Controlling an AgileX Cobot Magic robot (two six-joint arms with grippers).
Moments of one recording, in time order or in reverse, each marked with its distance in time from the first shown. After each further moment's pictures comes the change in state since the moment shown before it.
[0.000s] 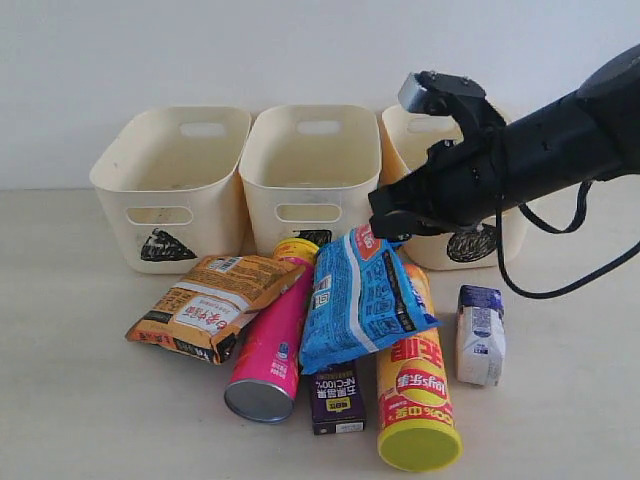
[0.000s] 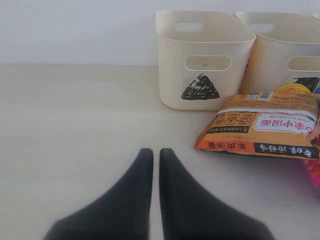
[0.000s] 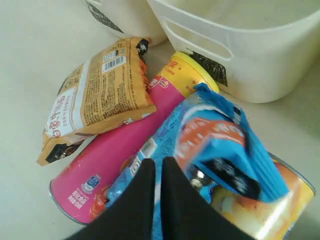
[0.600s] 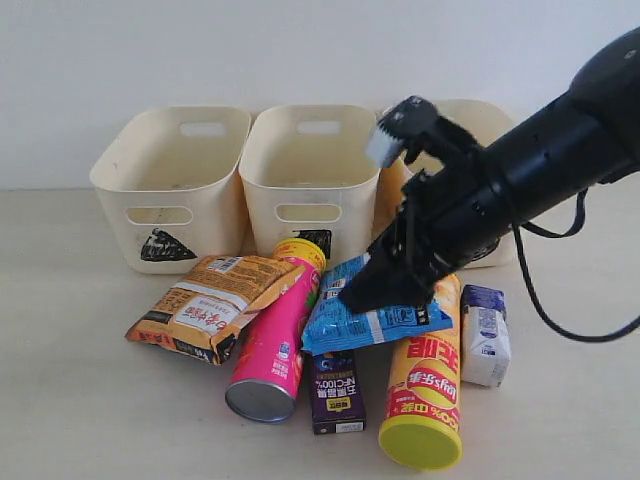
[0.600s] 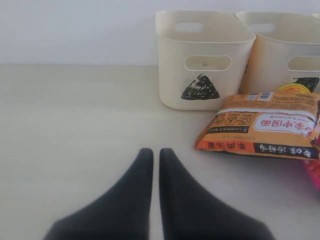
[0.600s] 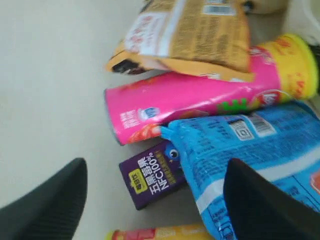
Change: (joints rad) left arm 0.000 0.000 0.000 0.000 0.000 0.000; right arm 0.056 -0.024 0.000 -0.150 0.212 -0.343
